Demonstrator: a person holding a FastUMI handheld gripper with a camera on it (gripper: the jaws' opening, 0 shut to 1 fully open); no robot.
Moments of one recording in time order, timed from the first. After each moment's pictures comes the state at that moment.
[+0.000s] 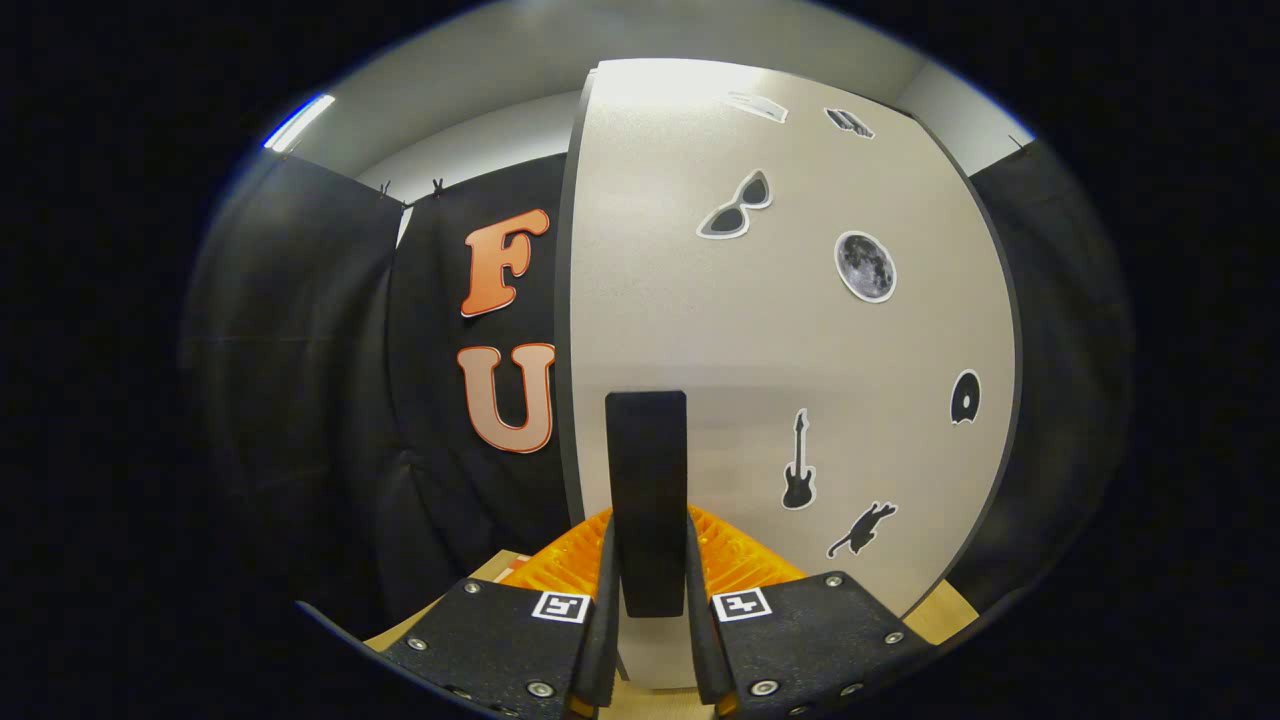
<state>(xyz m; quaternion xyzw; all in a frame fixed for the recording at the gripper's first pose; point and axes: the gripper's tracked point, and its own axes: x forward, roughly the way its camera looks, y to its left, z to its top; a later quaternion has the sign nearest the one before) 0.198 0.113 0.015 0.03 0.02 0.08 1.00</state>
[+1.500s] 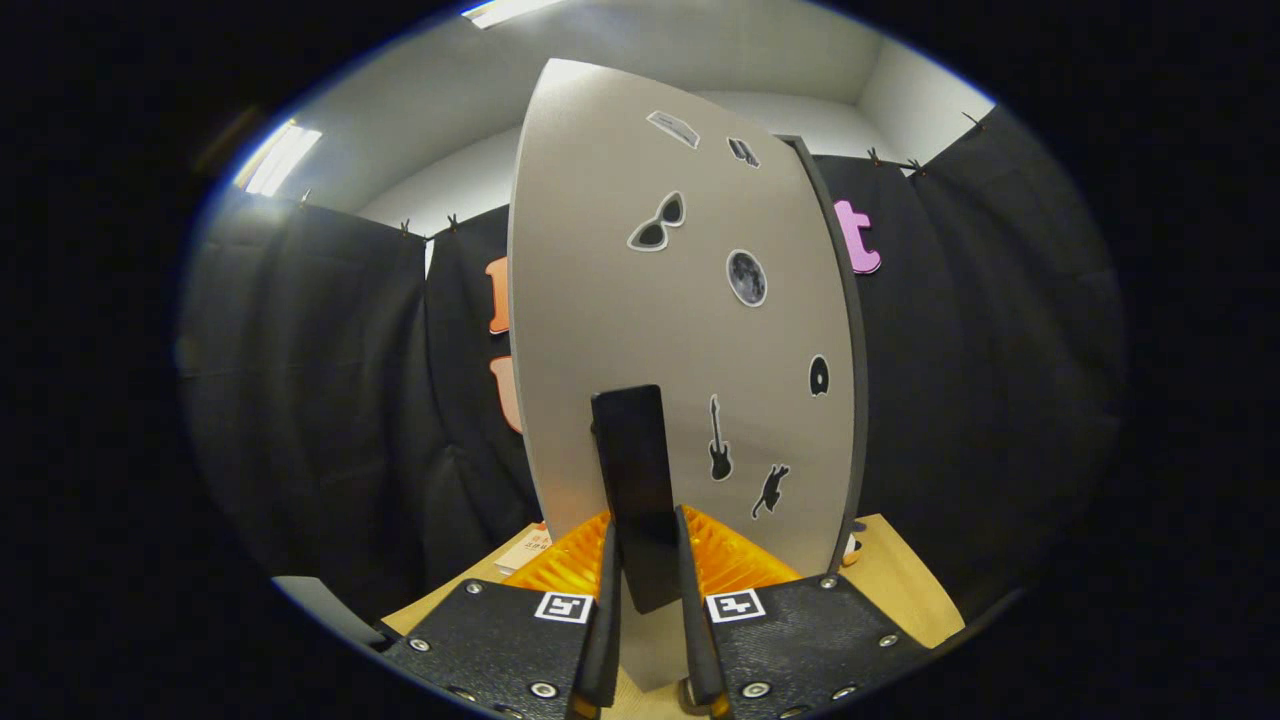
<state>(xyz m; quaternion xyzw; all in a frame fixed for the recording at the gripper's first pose) 0.102 0.040 0.021 0.06 0.03 0.12 0.99</state>
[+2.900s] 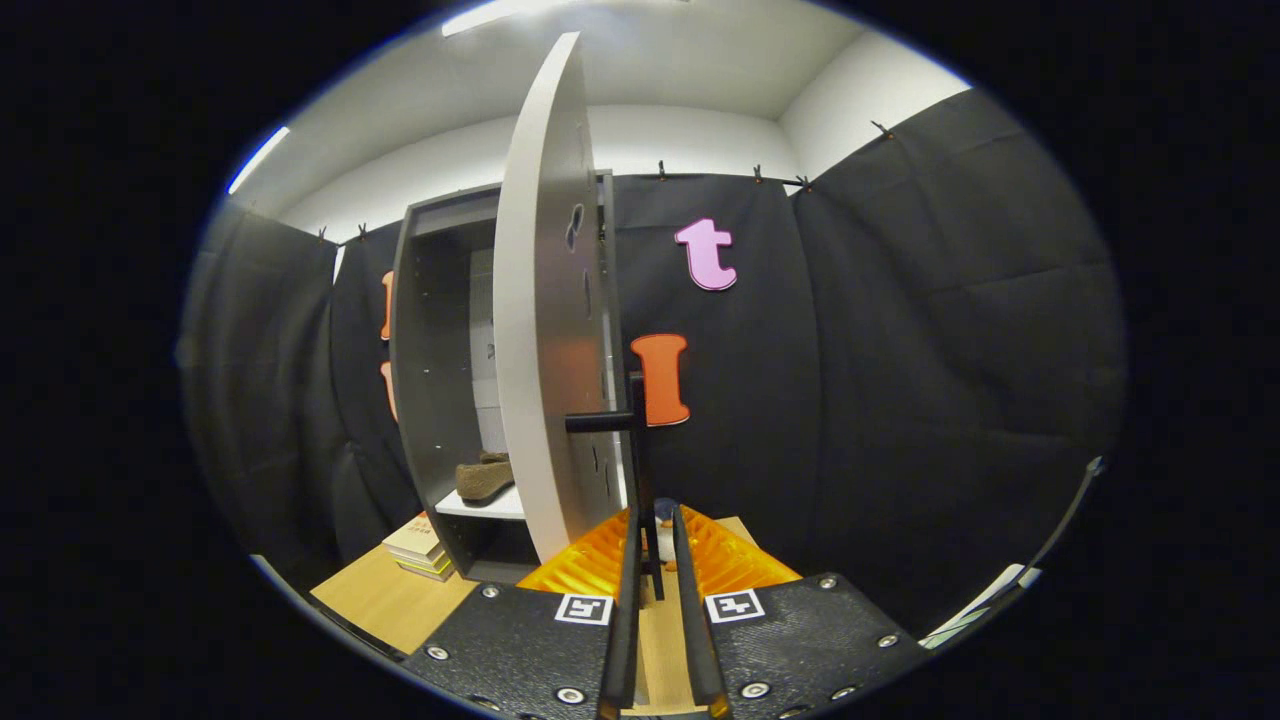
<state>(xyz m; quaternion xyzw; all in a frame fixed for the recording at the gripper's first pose) 0.085 -0.138 0.003 0.06 0.02 -0.01 1.00</state>
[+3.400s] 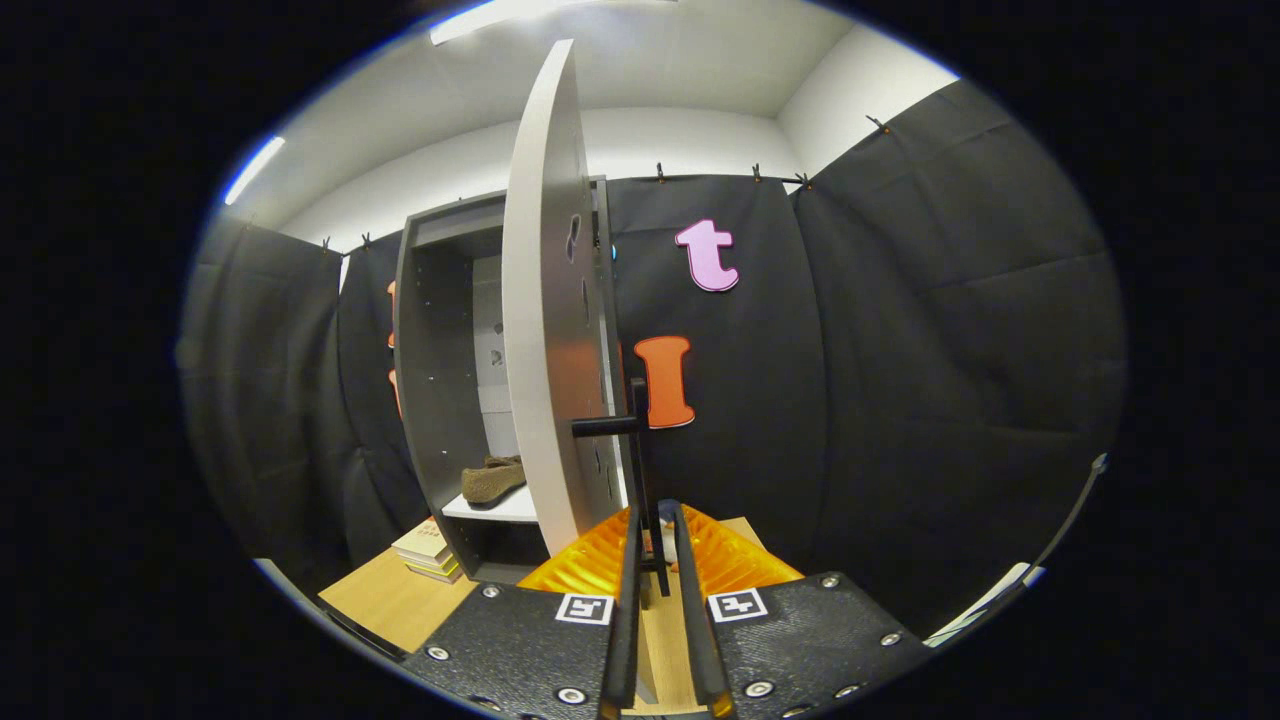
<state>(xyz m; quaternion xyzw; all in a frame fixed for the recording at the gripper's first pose) 0.078 -0.145 0.004 0.07 0.01 0.01 1.00</state>
